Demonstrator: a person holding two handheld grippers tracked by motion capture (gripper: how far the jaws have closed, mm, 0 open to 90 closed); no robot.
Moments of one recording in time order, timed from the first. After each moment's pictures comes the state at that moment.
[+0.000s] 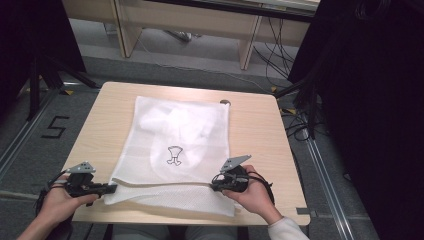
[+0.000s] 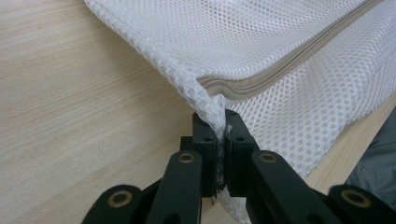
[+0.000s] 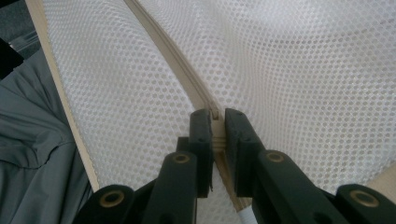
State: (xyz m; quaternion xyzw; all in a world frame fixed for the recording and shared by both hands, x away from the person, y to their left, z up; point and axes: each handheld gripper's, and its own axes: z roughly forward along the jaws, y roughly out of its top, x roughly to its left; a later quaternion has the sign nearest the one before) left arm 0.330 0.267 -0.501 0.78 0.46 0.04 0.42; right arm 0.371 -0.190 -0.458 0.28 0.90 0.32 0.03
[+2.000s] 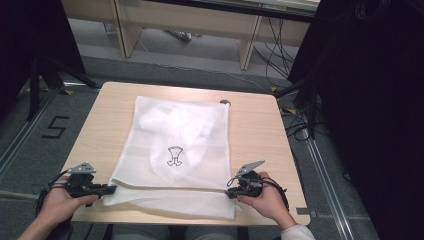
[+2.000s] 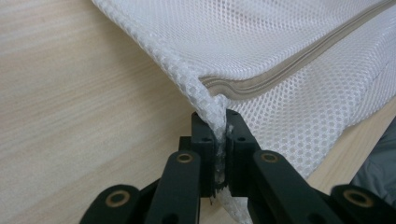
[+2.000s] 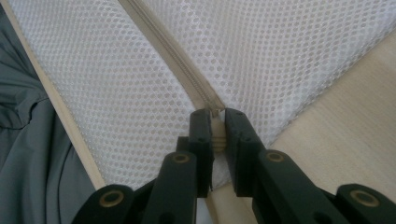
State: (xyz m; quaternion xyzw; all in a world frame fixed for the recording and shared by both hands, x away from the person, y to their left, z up) left arm 0.329 0.266 -0.504 0.80 0.46 0.04 0.39; right arm 0.366 -0.233 -0.476 0.33 0.90 0.27 0.01
